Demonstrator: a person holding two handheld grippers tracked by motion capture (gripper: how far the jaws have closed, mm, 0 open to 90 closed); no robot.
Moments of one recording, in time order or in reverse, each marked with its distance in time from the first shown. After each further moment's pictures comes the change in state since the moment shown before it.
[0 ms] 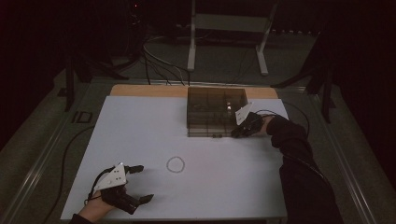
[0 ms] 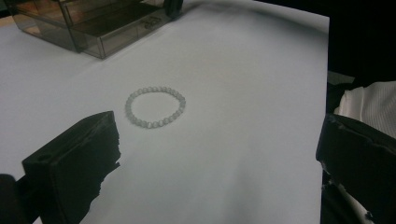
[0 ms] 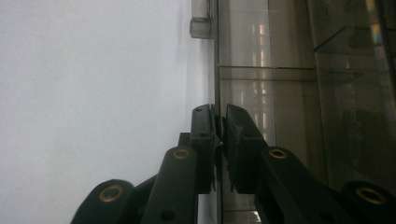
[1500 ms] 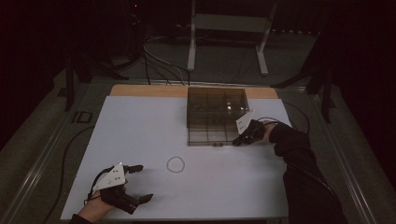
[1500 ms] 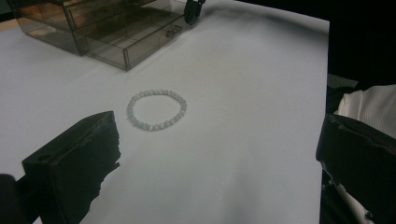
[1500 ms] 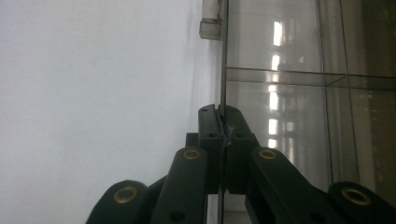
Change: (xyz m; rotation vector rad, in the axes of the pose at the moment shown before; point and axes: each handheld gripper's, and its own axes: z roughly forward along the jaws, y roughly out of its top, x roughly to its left) left arm -0.001 0.001 -0.002 -0.011 0.005 -0.004; right arm 0.034 0.005 -0.004 0.015 0.049 -0.044
